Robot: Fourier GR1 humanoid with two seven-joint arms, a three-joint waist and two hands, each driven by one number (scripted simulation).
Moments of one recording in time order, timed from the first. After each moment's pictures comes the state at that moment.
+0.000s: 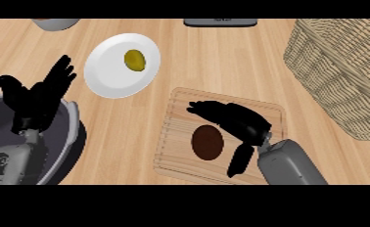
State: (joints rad) left arm -0.21 0.30 0.13 -1.42 0.11 -0.03 0.23; right arm -0.31 -0.15 0.39 -1.44 0.67 0.51 -0.16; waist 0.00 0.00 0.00
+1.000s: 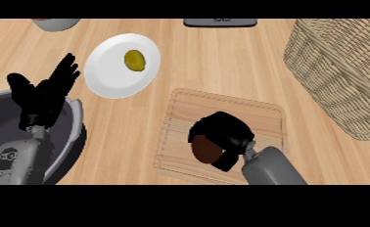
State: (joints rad) left arm -0.24 0.27 0.15 -1.37 0.06 -0.05 0.20; right arm -0.30 -0.09 0.47 -1.33 0.96 0.37 -0.24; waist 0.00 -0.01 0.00
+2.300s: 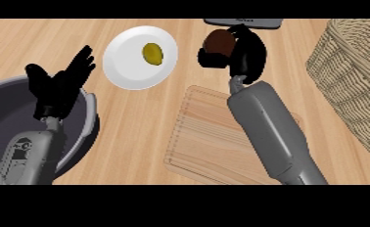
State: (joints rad) left arm -0.31 0.23 0.10 -1.38 0.05 -0.08 0.23; right arm -0.77 0.00 0.16 -1.08 0.89 -0.50 0.88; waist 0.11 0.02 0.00
